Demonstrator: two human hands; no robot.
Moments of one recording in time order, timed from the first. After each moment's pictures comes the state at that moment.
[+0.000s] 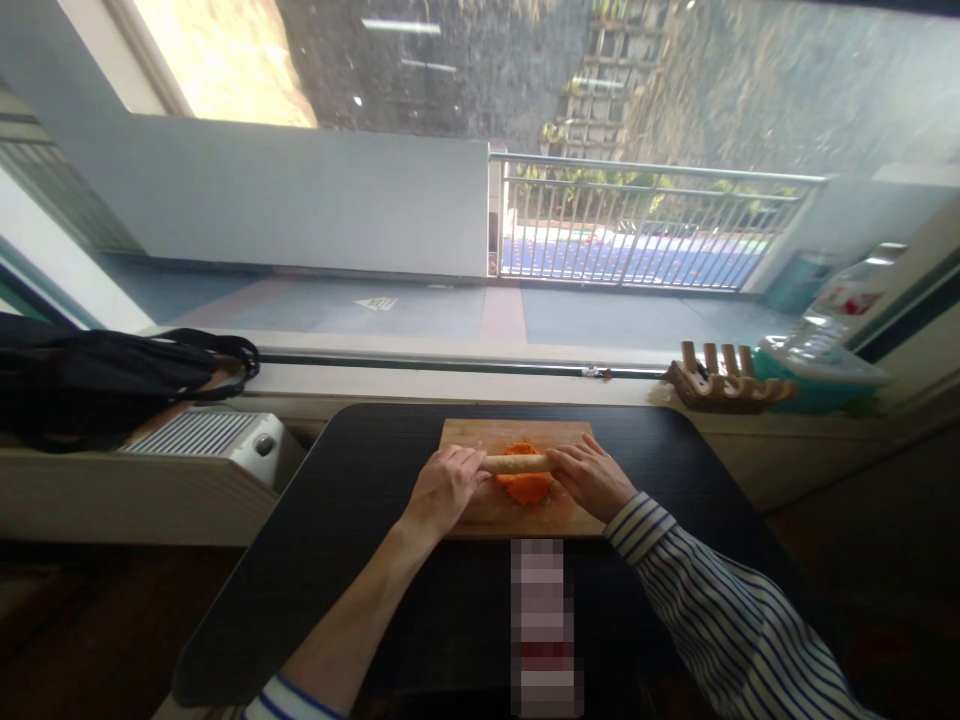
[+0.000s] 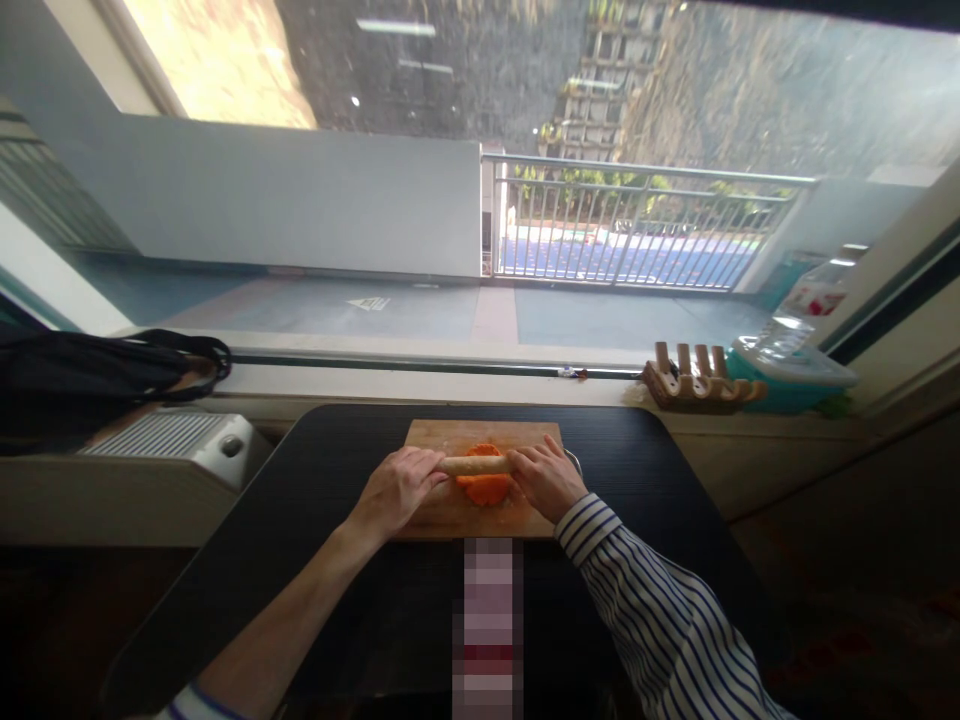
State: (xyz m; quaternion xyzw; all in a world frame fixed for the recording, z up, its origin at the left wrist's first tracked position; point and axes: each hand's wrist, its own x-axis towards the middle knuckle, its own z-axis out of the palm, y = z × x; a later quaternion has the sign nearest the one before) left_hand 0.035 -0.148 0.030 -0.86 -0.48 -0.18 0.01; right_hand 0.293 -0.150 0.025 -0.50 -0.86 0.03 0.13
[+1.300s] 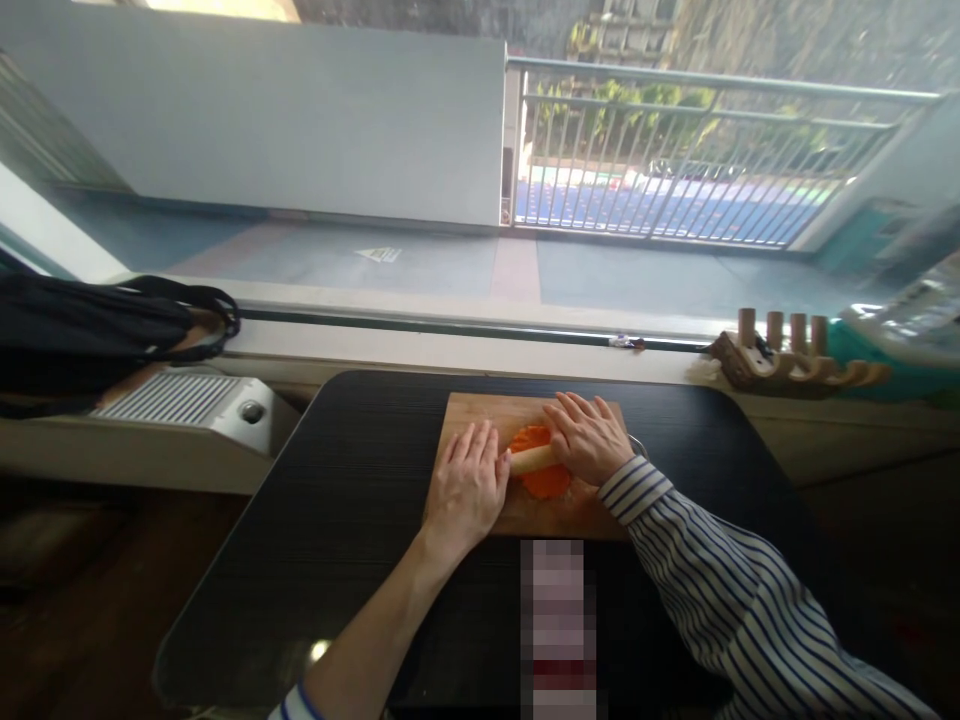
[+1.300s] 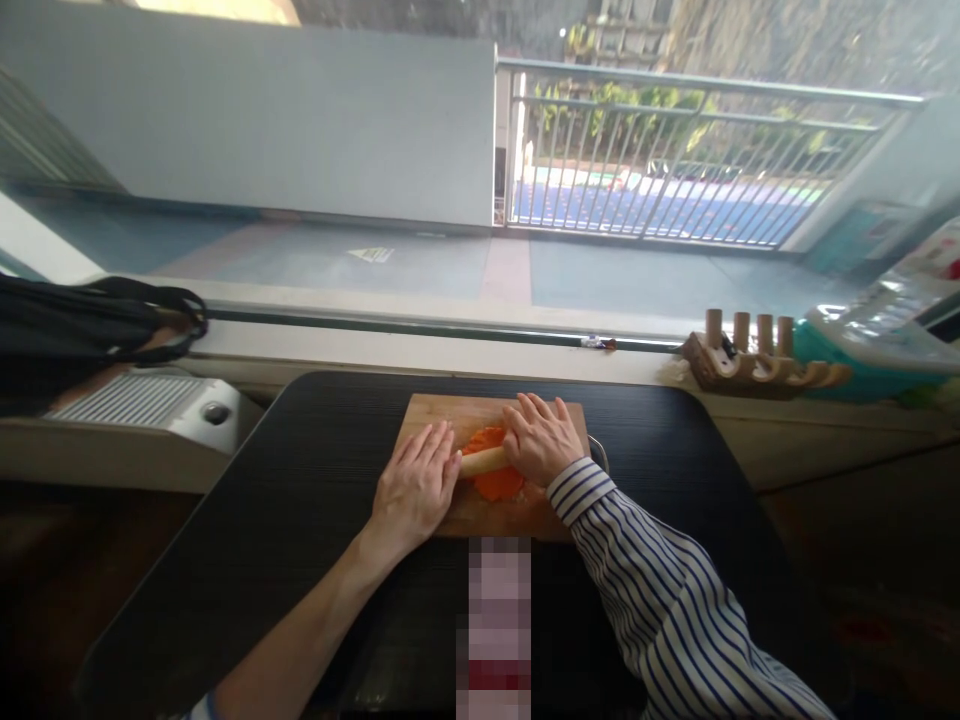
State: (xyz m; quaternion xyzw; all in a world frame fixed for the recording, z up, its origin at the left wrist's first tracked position) left_hand 0.064 -0.157 -0.006 -0.80 -0.58 -0.17 0.06; right_hand 0.261 -0.109 0.022 -0.57 -0.82 0.00 0.02
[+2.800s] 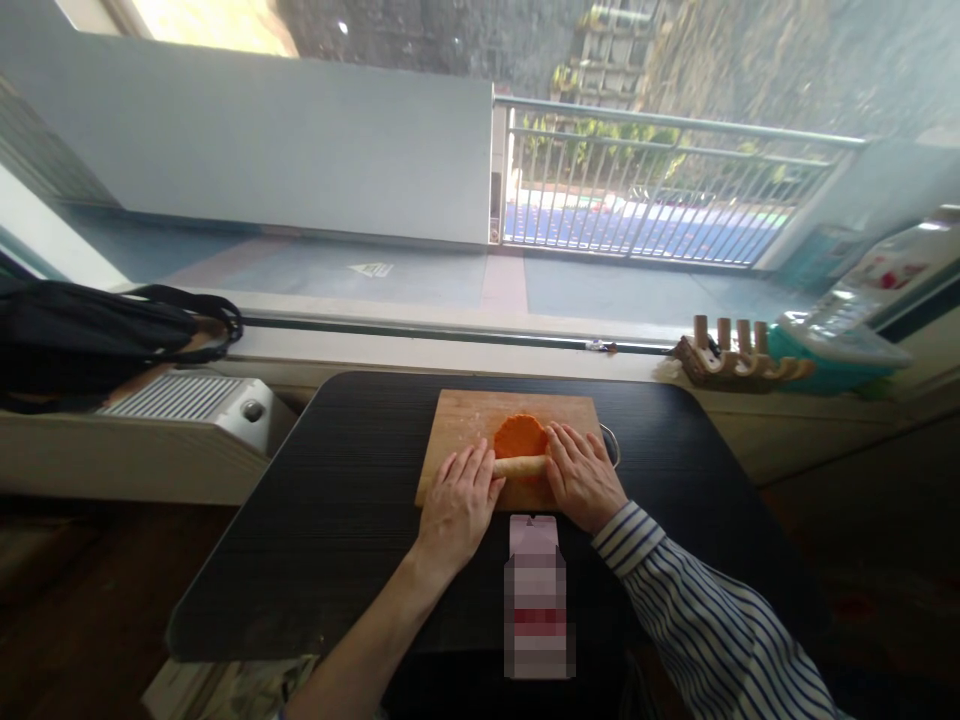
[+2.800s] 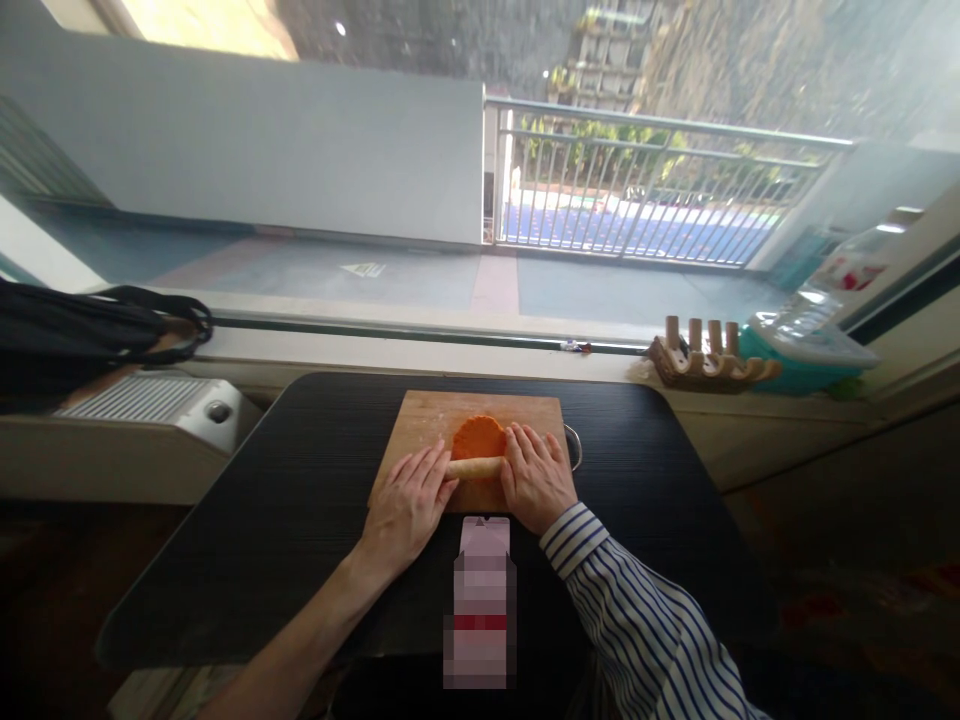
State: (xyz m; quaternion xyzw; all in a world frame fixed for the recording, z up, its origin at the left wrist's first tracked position) left_hand 0.067 -0.200 -0.006 -0.82 -0.54 -0.19 0.04; right_hand 0.272 -0.183 0.001 -0.58 -0.81 -0.03 0.10
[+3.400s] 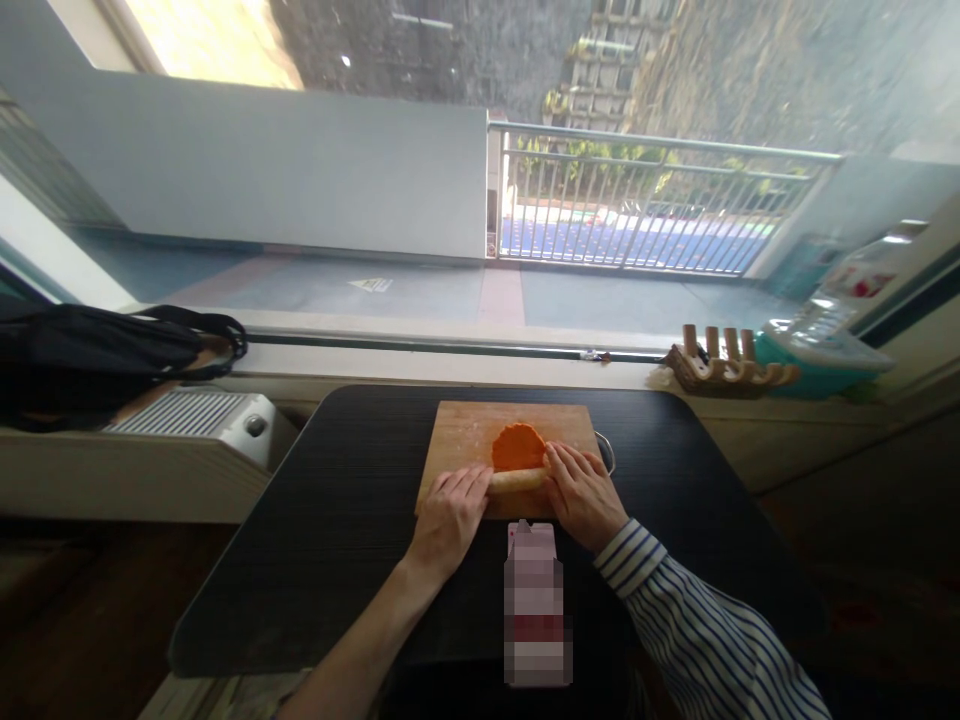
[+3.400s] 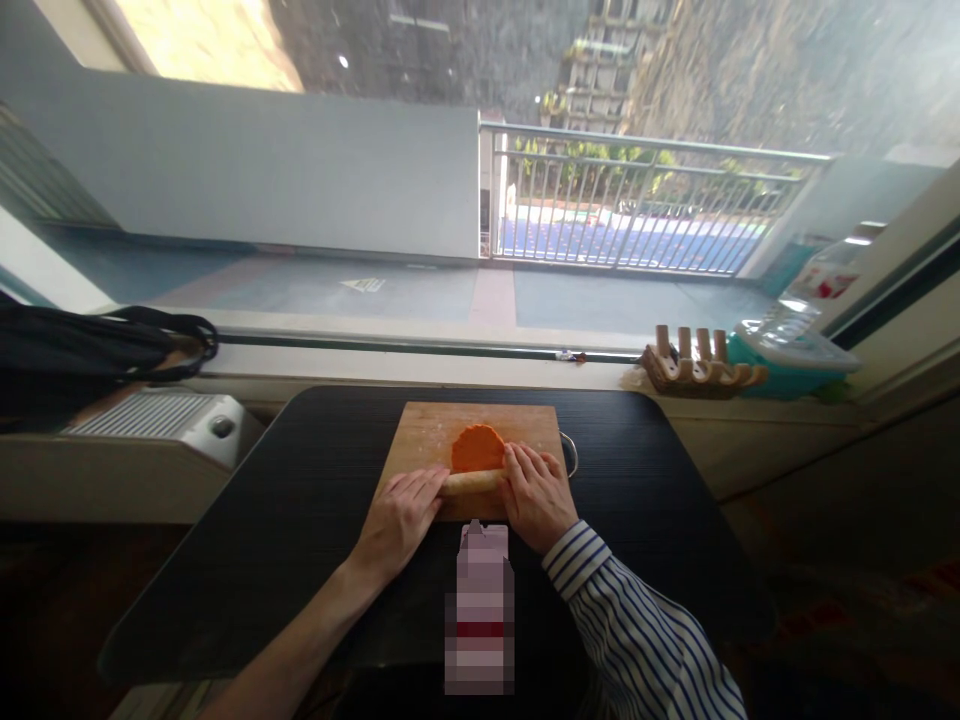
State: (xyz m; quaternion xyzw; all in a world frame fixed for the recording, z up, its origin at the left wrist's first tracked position) left_hand 0.052 -0.200 -0.001 -0.85 -0.50 -0.19 -0.02; right_hand 0.280 -0.194 -0.005 -0.55 -0.82 -0.03 0.15
